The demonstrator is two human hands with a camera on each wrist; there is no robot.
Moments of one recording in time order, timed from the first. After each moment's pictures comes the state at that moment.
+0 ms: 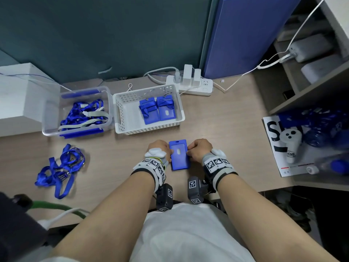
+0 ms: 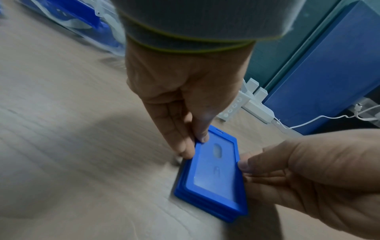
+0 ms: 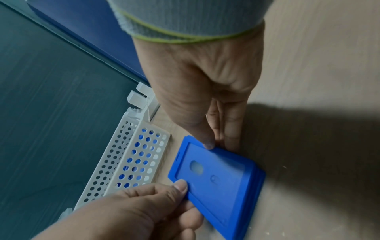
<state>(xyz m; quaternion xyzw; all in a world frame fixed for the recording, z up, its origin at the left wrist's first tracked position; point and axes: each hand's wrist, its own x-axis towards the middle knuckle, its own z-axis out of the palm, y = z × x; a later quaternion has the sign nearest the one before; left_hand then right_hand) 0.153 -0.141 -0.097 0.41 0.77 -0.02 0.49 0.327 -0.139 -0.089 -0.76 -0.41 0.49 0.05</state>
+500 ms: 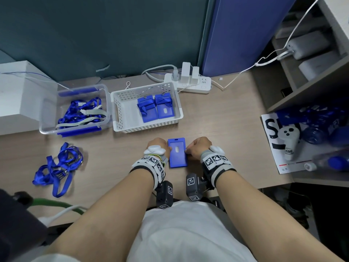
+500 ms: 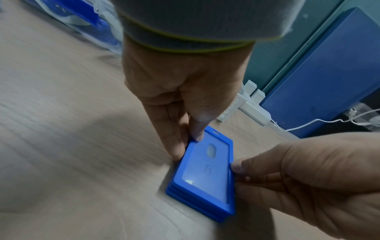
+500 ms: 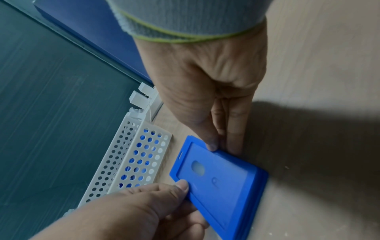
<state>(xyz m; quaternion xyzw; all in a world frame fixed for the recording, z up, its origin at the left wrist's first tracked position) 0.163 -0.137 -0.072 0.50 0.75 -0.12 0.41 0.331 -0.135 -0.084 -0.77 -0.40 0.49 0.02</state>
